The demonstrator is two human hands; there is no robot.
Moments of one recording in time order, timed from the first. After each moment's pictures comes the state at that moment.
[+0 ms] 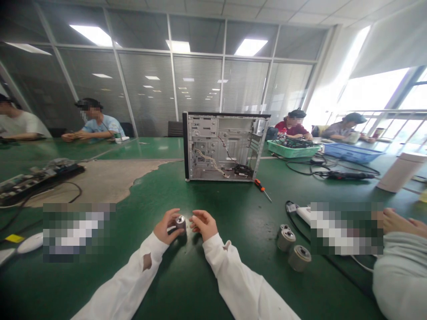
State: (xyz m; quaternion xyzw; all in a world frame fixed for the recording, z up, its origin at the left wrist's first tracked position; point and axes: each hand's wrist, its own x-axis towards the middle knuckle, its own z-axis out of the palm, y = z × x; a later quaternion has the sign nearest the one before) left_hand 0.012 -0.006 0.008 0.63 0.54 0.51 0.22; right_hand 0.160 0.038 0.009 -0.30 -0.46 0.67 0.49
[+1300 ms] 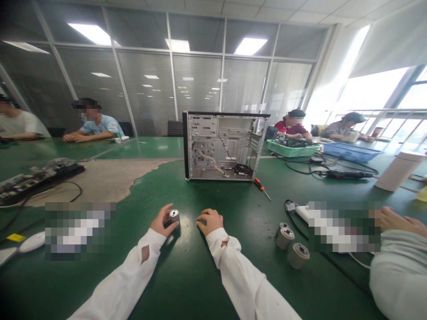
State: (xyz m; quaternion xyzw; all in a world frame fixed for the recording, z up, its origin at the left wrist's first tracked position) left_hand -0.007 0.008 -0.006 0.58 0.59 0.53 0.20; right_hand 0.180 0.065 -0.012 -0.45 -0.81 0.16 0.34
